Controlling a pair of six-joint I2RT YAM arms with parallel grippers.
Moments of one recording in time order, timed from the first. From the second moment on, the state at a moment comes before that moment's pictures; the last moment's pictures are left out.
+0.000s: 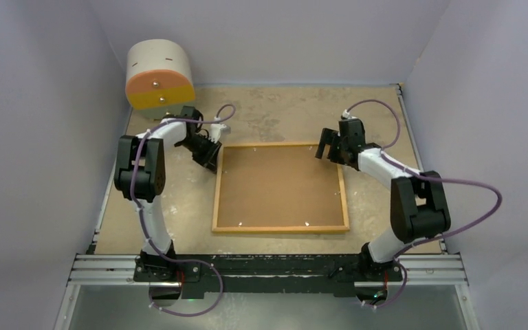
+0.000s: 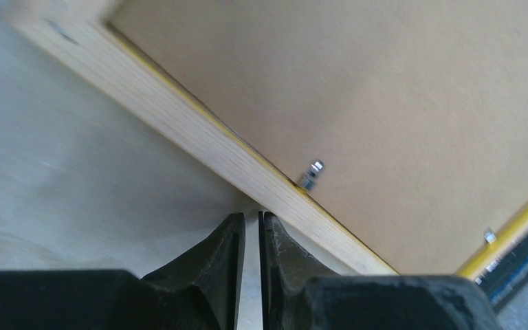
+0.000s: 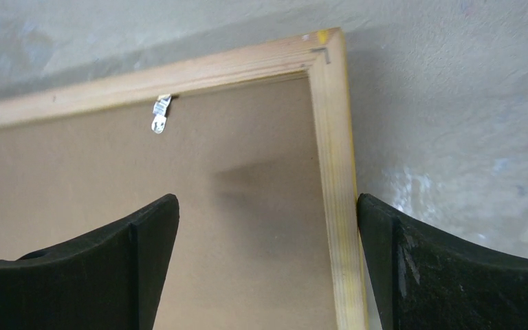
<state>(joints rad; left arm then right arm) -0.12 1.98 1.33 -0.80 0.57 0.53 0.20 1.63 0.93 -0.17 0.00 0.49</state>
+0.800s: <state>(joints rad) -0.25 2.35 1.89 -0.68 0.60 0.42 0.49 1.44 0.96 -0.48 -0.02 0.36</state>
